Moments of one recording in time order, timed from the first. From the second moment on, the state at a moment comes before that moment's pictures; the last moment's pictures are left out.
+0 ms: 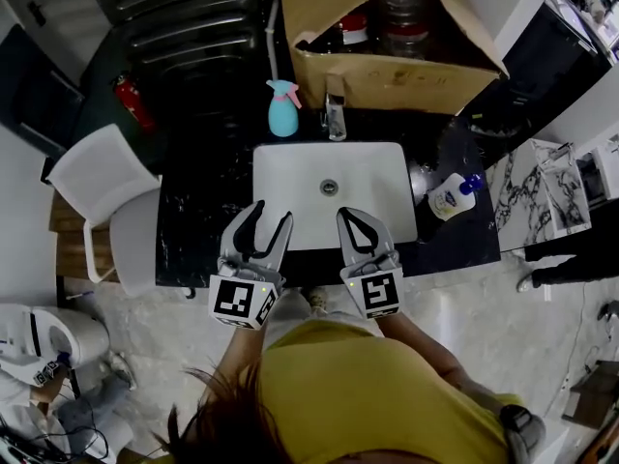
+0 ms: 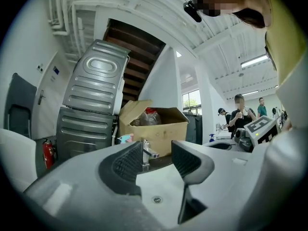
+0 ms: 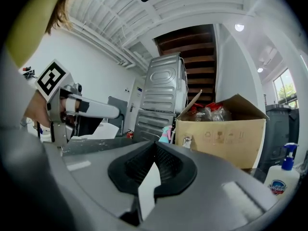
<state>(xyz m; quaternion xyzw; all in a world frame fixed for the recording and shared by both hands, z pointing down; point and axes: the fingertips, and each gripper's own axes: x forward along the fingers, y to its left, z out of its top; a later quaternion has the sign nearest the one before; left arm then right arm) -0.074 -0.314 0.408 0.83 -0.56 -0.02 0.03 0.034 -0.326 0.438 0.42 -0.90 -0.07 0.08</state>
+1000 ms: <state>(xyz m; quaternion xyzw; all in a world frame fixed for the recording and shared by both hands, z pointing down) -0.104 -0.469 0.457 0.84 -0.53 0.02 0.05 0.009 -0.429 0.462 0.46 -0.88 -0.06 0.11</state>
